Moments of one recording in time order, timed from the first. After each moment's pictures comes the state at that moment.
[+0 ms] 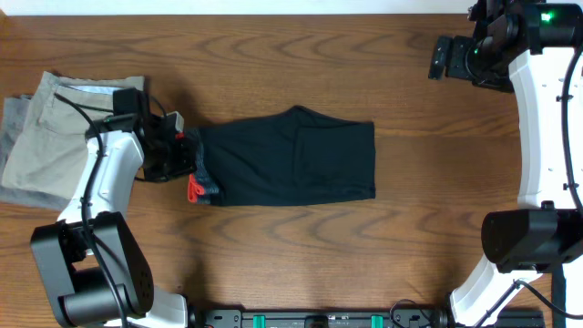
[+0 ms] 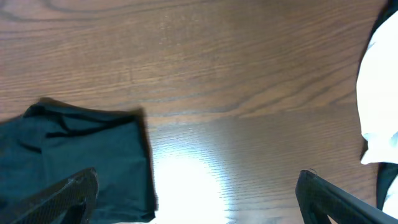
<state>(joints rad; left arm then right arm) 0.18 1.68 1.15 -0.93 0.32 -0.04 0.00 1.93 2.13 -1.40 -0.01 0.22</state>
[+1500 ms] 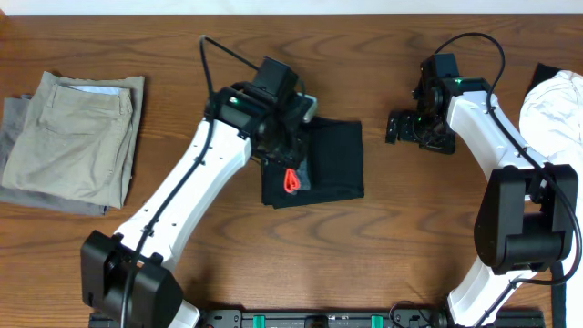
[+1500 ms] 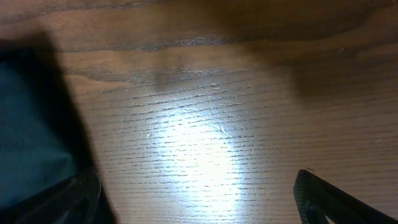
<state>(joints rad) -0.50 1.68 1.50 -1.09 0.29 -0.07 0.08 1.93 1.40 -0.92 -0.08 0.28</state>
